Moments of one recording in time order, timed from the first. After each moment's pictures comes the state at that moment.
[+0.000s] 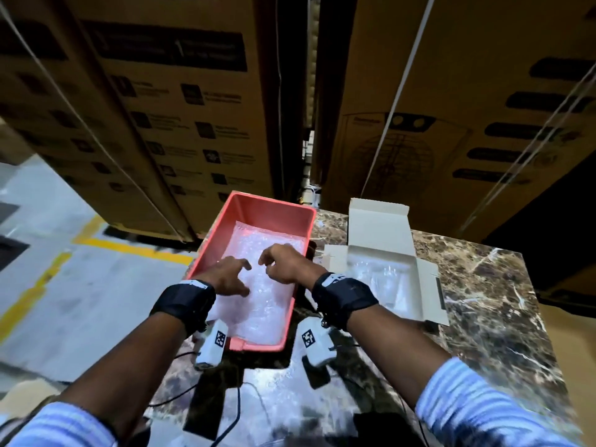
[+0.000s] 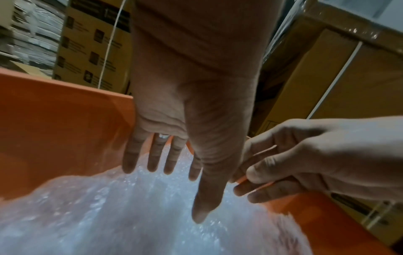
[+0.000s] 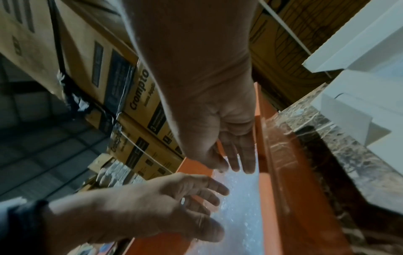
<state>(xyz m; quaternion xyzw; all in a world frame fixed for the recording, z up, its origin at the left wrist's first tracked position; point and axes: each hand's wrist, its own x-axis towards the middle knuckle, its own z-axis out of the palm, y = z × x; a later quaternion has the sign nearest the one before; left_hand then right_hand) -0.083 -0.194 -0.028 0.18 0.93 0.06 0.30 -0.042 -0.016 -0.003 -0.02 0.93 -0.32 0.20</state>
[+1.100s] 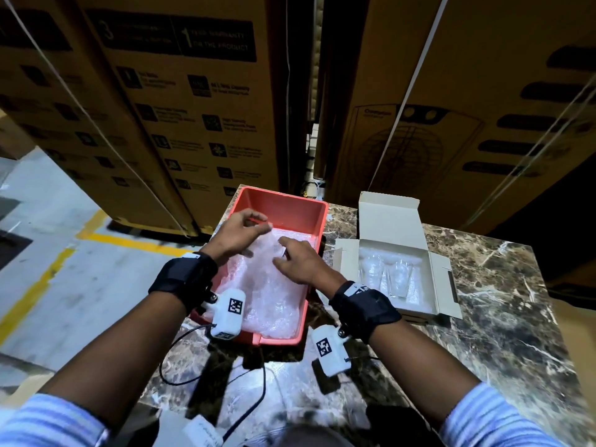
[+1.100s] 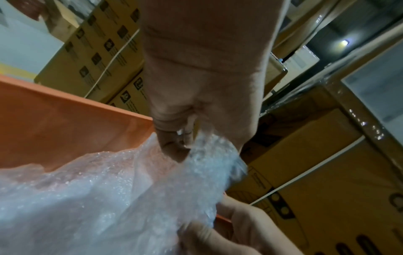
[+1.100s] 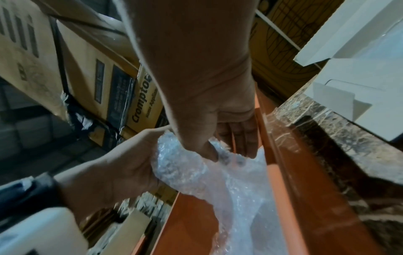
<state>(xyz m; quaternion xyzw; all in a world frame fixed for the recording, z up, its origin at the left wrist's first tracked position) -0.099 -0.181 0.031 0.08 0.83 0.52 0.19 -0.024 -0.021 -0.007 0.01 0.92 -0.38 0.11</state>
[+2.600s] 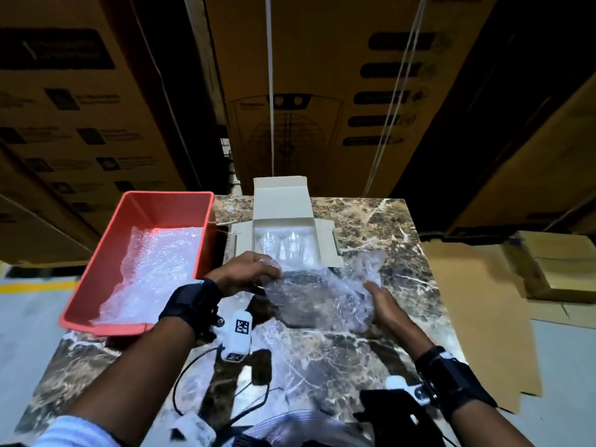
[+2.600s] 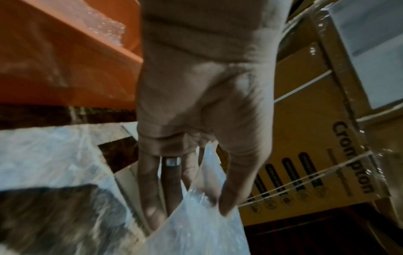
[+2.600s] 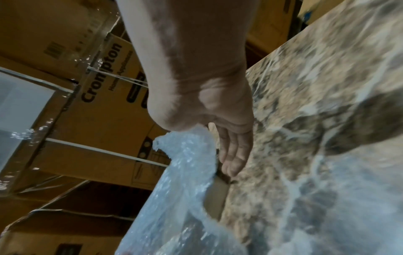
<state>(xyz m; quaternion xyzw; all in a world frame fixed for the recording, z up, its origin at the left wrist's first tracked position) 0.066 0.003 0.007 0.16 0.72 0.47 0.49 0.289 0.229 -0.034 0.43 0.66 -0.62 0.03</state>
